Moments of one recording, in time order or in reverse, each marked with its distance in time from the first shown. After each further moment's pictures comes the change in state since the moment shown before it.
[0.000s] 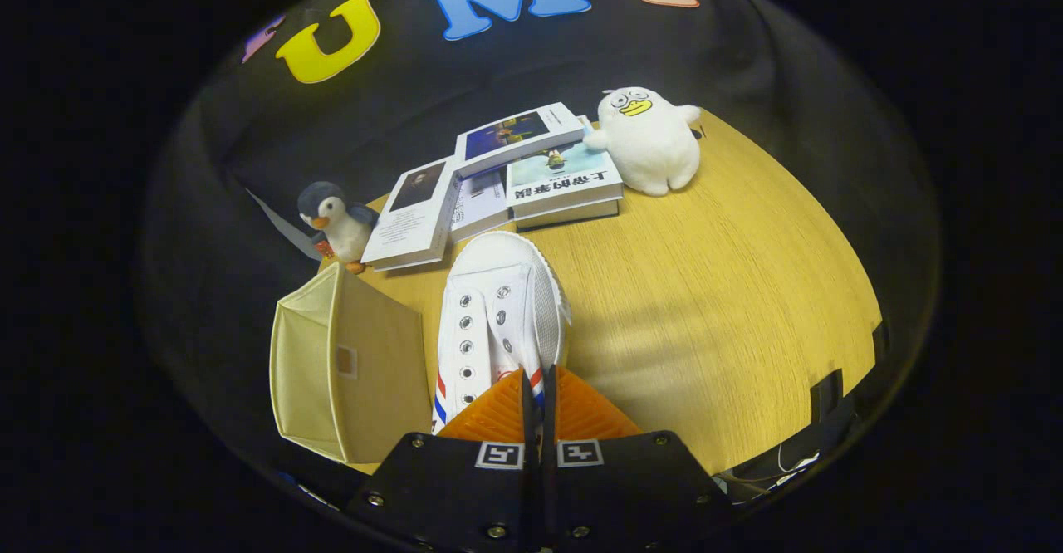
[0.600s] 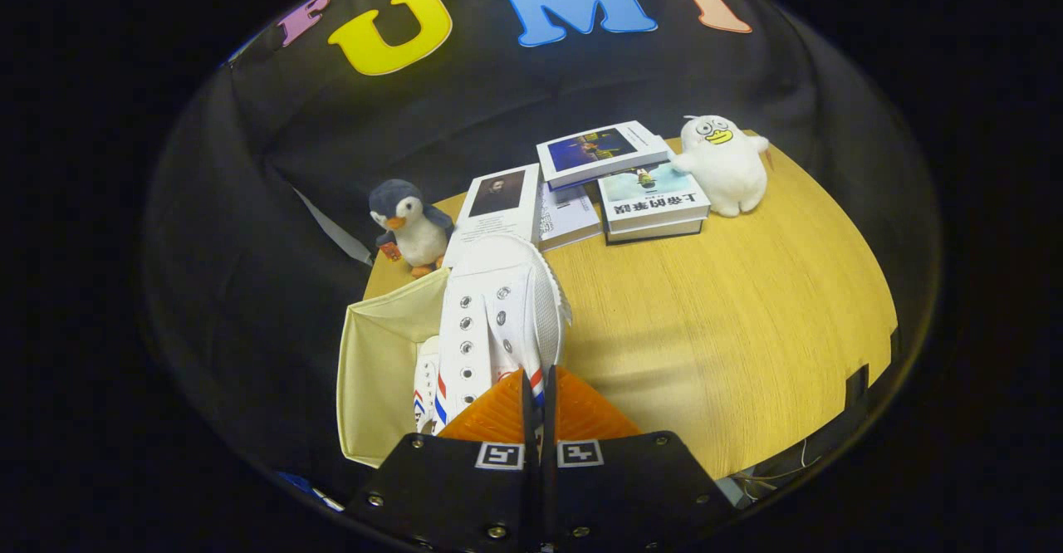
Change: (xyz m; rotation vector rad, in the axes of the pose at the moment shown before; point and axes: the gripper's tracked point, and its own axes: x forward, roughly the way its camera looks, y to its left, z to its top) arm -0.011 0.123 0.003 -0.053 -0.029 0.079
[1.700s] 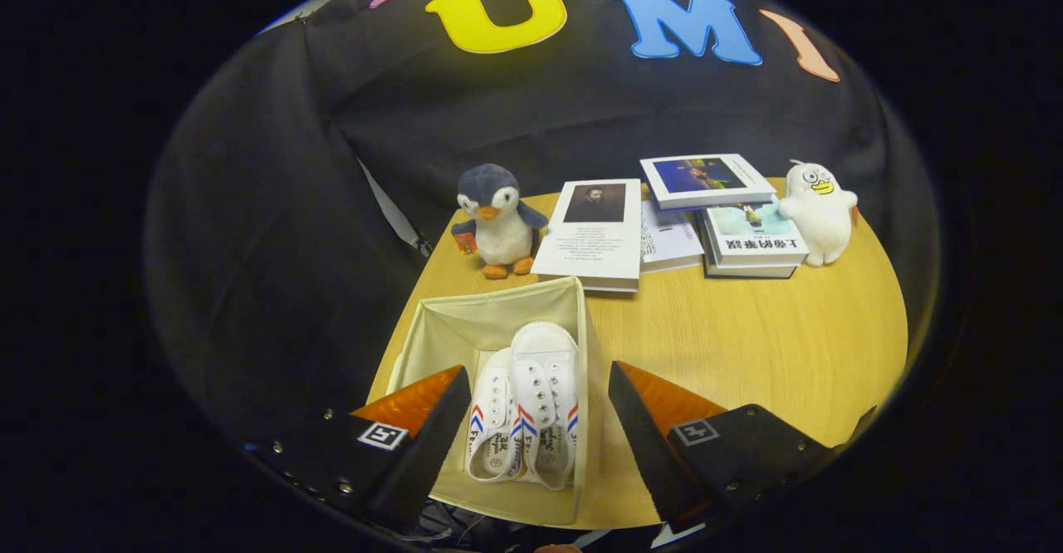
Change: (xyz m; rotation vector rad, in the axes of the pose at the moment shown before) arm 0.022 0.093 0.010 -0.192 -0.078 0.116
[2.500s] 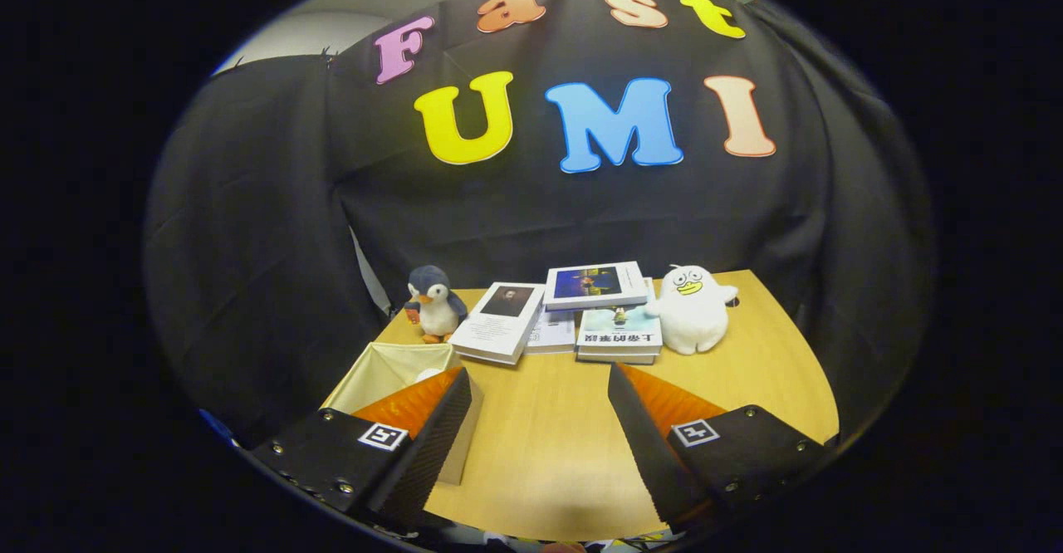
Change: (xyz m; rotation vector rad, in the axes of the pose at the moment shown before) arm -0.169 -0.170 0.040 -0.095 -0.334 -0.086
